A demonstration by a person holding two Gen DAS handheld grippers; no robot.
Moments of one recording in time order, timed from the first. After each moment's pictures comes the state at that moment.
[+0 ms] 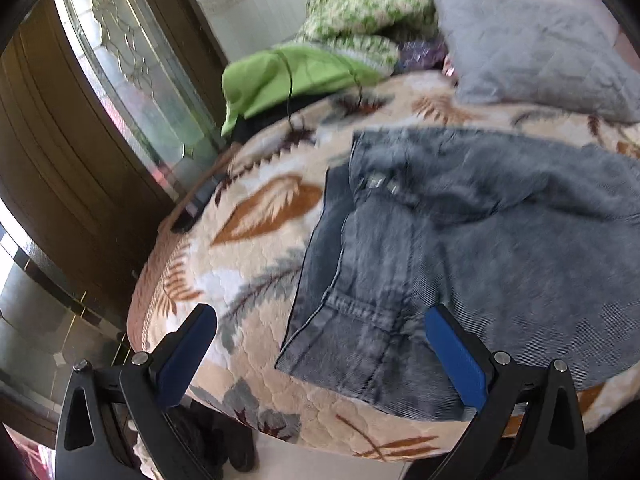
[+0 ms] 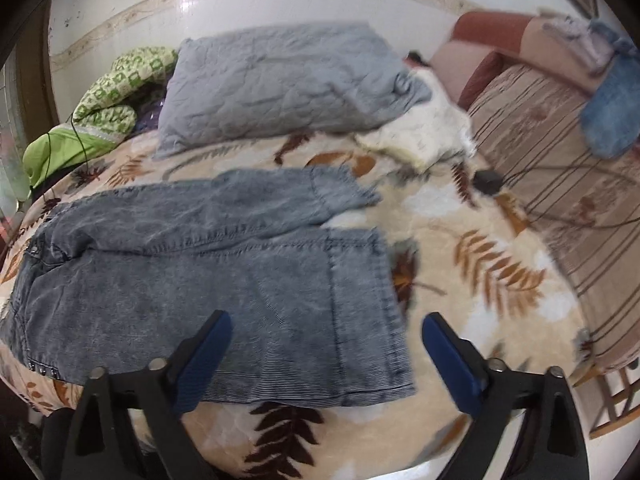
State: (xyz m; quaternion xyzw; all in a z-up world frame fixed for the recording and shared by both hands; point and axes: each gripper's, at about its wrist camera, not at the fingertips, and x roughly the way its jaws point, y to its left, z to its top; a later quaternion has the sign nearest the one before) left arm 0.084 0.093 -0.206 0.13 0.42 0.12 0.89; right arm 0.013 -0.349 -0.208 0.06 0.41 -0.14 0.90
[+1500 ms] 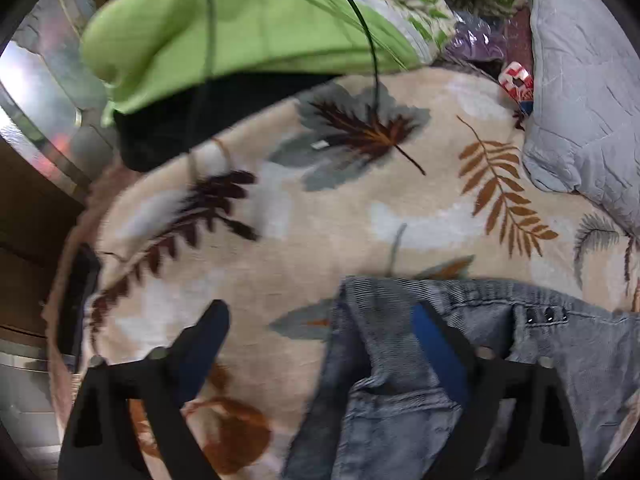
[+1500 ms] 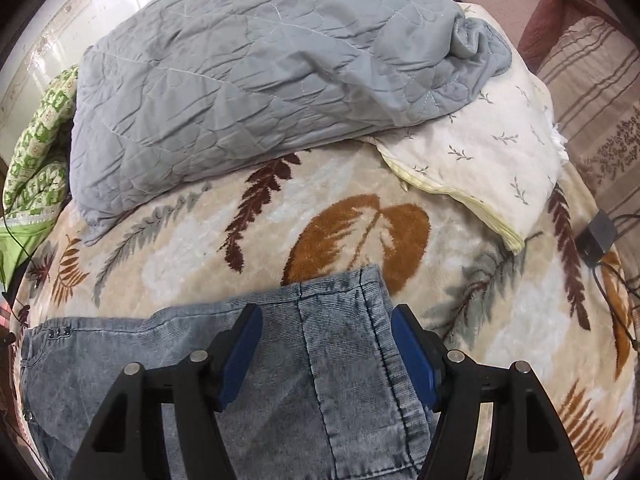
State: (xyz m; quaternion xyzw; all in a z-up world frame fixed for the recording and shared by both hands) left arm 0.404 0.135 -0.221 -0.01 0.57 0.03 0.82; right arm 0.287 -0.480 -0.224 0.16 0.47 -0.12 0.86
